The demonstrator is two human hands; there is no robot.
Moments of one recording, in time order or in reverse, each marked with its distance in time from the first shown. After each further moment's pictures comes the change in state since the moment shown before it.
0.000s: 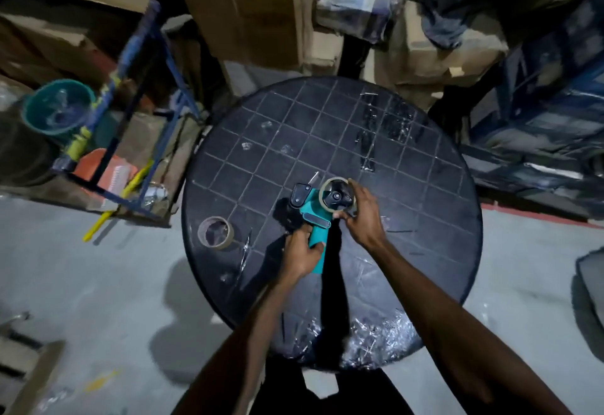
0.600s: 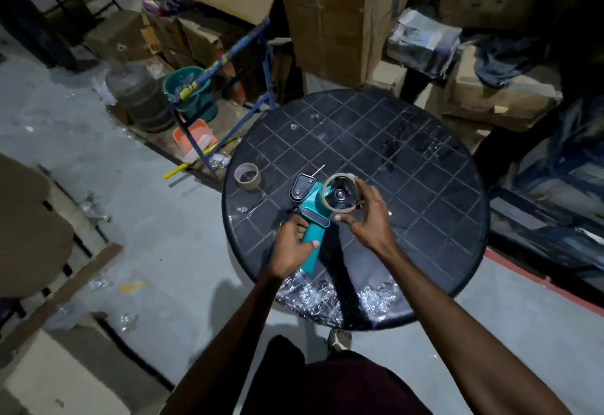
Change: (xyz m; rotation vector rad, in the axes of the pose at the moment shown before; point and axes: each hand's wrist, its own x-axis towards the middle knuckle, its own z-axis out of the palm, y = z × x) left_hand -0.197 0.037 0.059 -0.239 0.353 -0.075; right_hand -0.127 0.039 -0.098 0.281 -0.201 -0.411
